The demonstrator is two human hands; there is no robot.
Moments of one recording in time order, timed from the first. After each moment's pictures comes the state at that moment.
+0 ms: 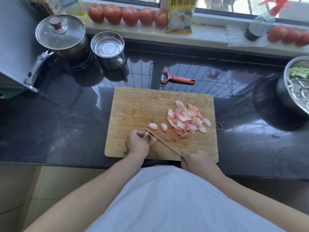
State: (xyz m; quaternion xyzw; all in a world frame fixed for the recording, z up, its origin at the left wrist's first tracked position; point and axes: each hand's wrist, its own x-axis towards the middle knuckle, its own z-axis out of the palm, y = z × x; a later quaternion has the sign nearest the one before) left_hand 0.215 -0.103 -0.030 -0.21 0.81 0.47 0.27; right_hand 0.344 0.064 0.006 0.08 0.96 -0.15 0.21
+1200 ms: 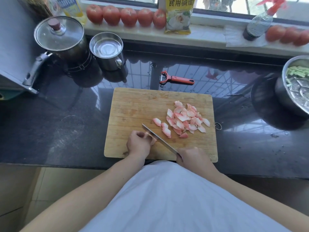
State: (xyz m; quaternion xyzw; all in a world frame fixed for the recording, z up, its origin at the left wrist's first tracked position) left_hand 0.217 -0.098 -0.028 -0.24 0.79 0.49 0.28; right_hand 0.328 0.054 0.014 0.12 0.95 -0.18 0.24
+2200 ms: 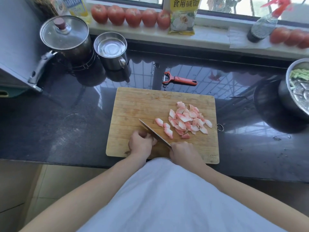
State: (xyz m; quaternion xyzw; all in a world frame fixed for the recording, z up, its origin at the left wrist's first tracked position) left_hand 0.217 -0.102 -0.027 -0.23 0.78 0.50 0.28; right_hand 0.301 0.037 0.005 0.13 0.94 -0.17 0.25
